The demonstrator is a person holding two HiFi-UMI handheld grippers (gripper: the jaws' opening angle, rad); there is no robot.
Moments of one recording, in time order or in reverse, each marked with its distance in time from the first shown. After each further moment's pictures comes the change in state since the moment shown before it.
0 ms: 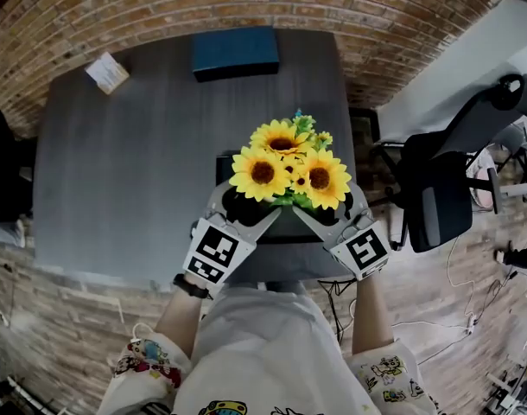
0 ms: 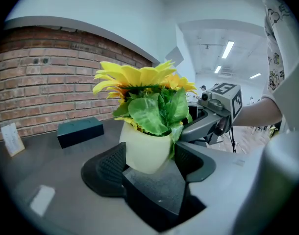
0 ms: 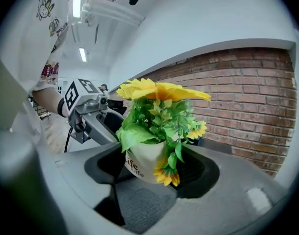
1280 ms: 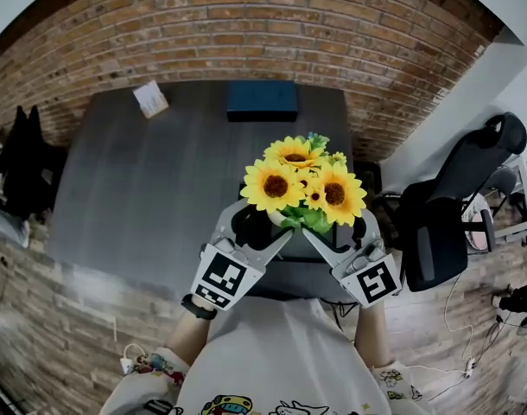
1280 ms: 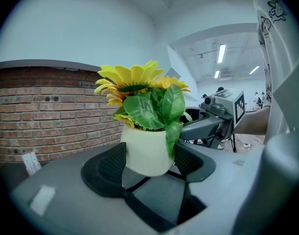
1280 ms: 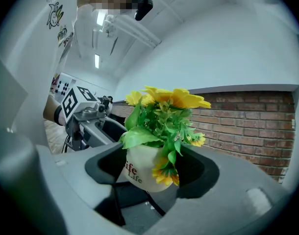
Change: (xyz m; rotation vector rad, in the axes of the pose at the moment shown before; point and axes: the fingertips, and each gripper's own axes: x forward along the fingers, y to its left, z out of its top) left arm -0.080 -0.025 0.082 0.107 -0.216 0.121; right arm -0.047 0.034 0.123 -0.147 -0.272 -0.052
